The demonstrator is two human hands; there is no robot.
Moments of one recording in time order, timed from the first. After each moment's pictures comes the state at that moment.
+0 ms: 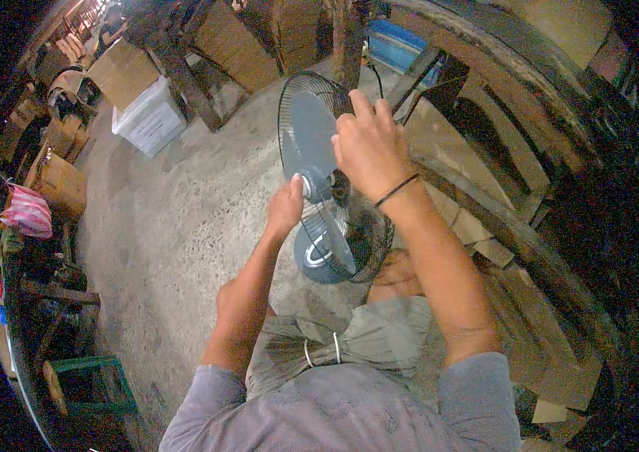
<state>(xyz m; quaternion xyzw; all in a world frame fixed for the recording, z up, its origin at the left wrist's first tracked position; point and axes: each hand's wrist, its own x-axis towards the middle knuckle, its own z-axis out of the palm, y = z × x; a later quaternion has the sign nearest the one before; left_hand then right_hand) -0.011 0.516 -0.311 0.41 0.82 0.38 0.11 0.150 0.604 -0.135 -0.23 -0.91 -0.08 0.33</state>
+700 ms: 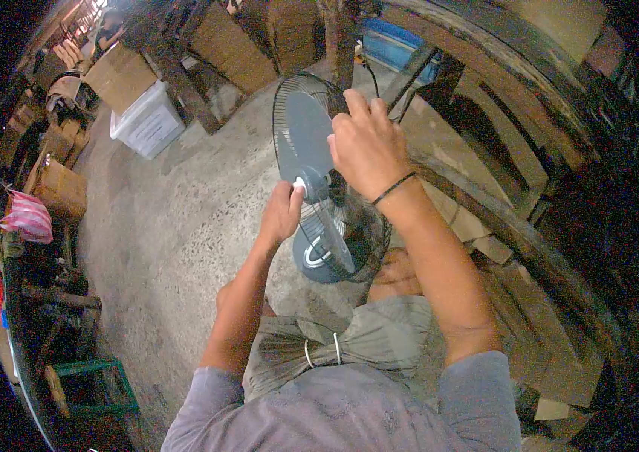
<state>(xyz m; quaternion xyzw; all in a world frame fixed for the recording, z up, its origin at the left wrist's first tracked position) -0.009 0.501 -0.310 0.46 0.79 0.40 0.07 0.153 0.605 -0.136 -0.24 -0.92 -0.06 0.32</state>
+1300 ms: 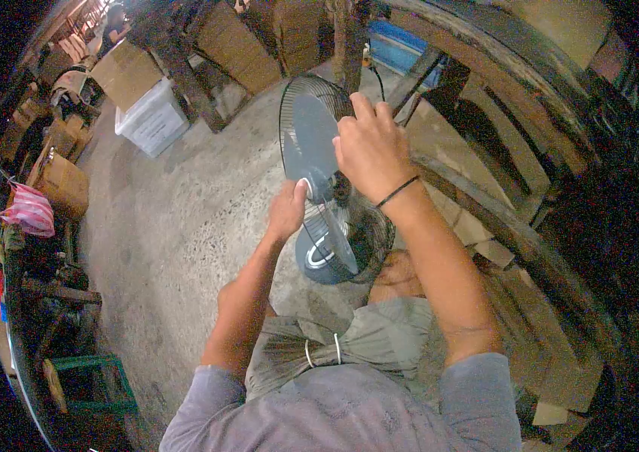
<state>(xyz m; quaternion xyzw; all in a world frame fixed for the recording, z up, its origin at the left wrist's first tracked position) -0.008 0.508 -0.306 0.43 0.81 0.40 0.12 0.152 0.602 -0.136 -0.24 -0.92 -0.06 0.31</state>
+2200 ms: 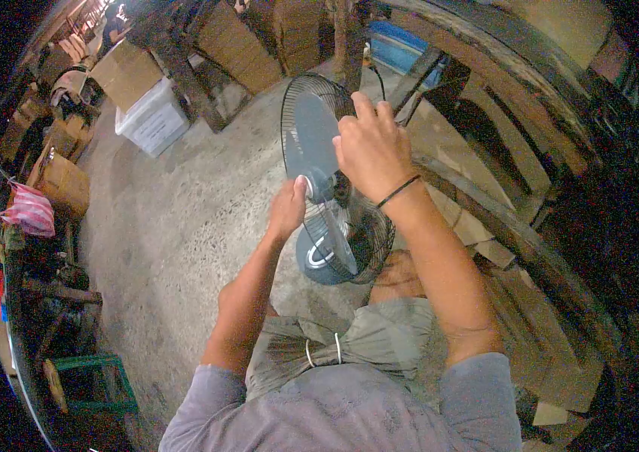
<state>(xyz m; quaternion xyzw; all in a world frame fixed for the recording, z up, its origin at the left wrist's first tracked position) -0.007 0.510 -0.302 0.40 0.81 0.41 0.12 0.151 0.602 -0.136 -0.24 -0.91 -0.07 0.32</state>
